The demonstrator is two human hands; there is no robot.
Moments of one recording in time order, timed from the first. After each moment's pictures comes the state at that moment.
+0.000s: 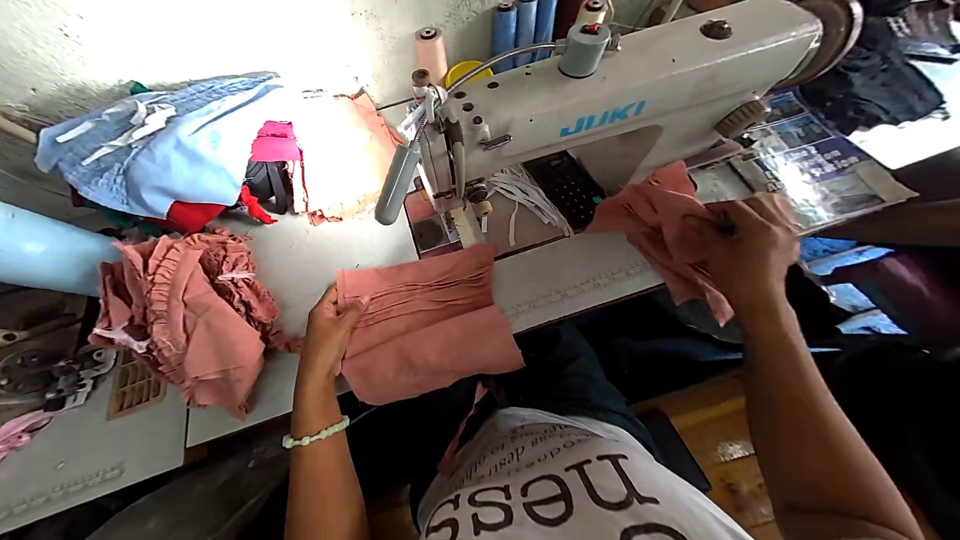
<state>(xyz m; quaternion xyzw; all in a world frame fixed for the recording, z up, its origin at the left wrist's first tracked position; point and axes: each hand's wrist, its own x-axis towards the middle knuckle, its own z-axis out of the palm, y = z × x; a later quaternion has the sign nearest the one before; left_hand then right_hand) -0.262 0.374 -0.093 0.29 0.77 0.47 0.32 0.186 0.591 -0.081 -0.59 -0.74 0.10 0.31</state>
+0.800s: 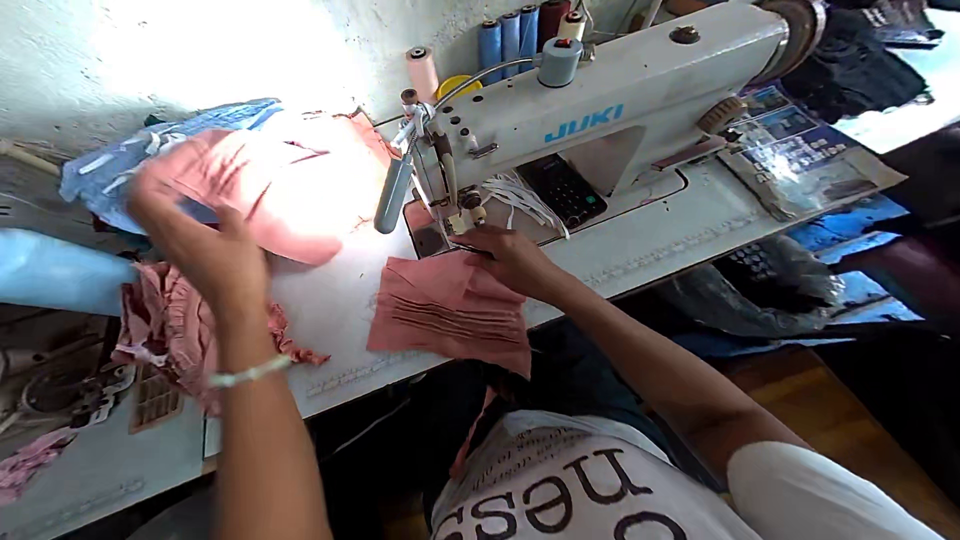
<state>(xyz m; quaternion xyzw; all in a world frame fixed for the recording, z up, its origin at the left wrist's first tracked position) -0.318 0.416 0.034 0.45 0.81 0.37 -0.12 -0.019 0.555 -0.080 -0.23 -0.88 0.33 0.26</state>
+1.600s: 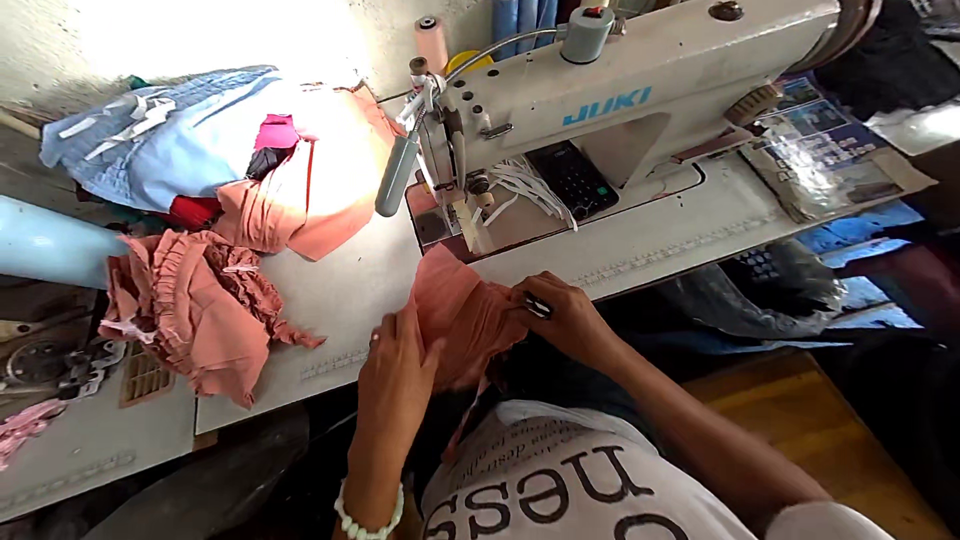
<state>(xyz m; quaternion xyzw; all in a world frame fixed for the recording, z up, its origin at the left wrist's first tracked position) -0.149 0.348 -0.045 0.53 0.82 0.15 0.14 0.049 0.487 -0.104 -0.30 -0.84 0.37 0.26</state>
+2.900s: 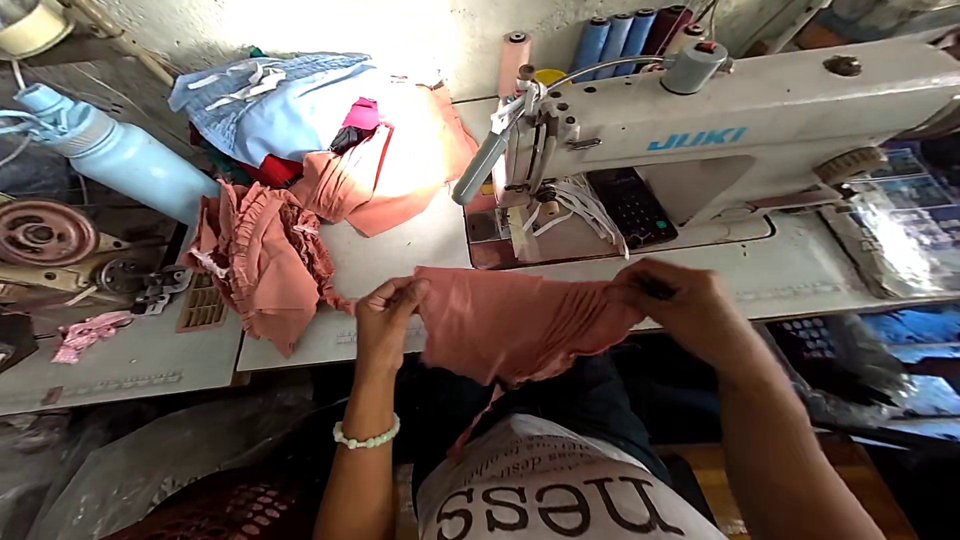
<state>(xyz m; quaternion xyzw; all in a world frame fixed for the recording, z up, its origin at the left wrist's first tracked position) -0.205 0.349 -0.066 0.28 0.65 0.67 0.24 0.089 0.534 -0.056 -0.31 -0.84 0.35 0.26</state>
